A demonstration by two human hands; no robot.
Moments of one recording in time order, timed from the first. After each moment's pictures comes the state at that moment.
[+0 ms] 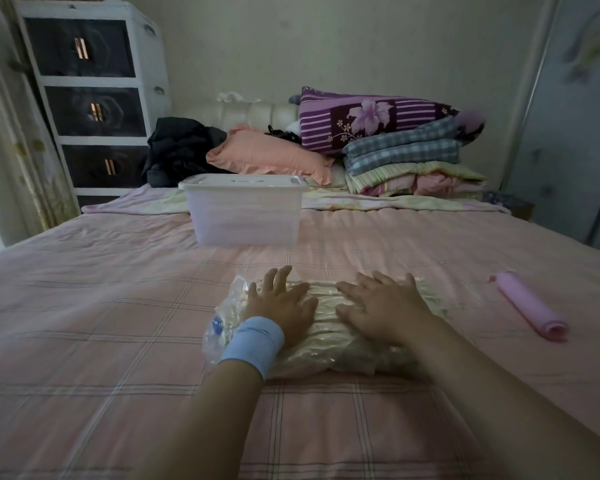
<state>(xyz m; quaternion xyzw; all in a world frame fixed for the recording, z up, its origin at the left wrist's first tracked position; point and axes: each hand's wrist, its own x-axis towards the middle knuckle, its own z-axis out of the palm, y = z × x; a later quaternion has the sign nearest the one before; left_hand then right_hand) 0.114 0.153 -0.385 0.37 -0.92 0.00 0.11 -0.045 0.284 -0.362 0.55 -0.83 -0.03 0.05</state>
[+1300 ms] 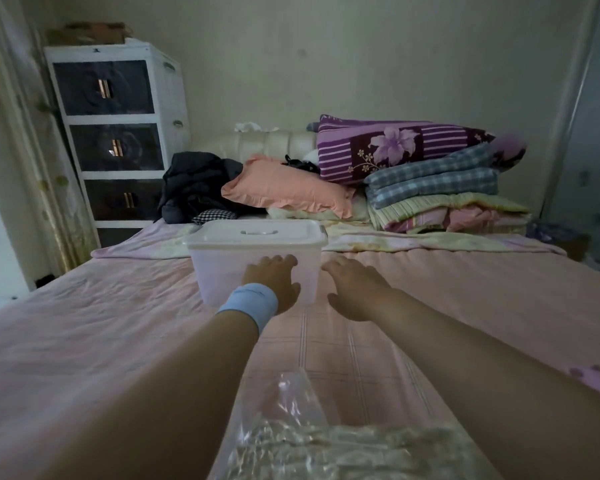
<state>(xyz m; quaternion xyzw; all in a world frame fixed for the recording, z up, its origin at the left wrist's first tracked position) 0.033 -0.018 -0.252 0.40 -0.90 0.06 0.12 -0.111 0.086 -0.253 0.61 -0.78 0.06 0.08</state>
